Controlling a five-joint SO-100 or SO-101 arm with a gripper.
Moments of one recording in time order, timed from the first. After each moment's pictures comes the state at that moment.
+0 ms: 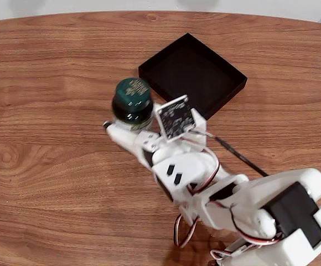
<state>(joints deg) -27.2 96.9 160.4 -58.8 179.5</state>
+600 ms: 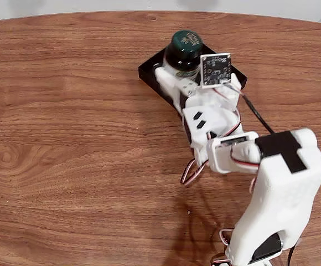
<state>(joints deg) -9.1 71.6 133.9 -59.8 178.0</state>
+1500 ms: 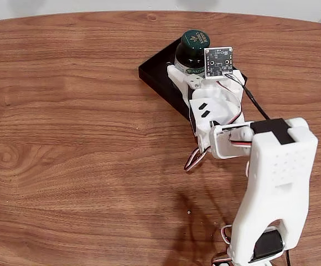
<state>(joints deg) -7.1 61.8 124.1 -56.4 179.9</state>
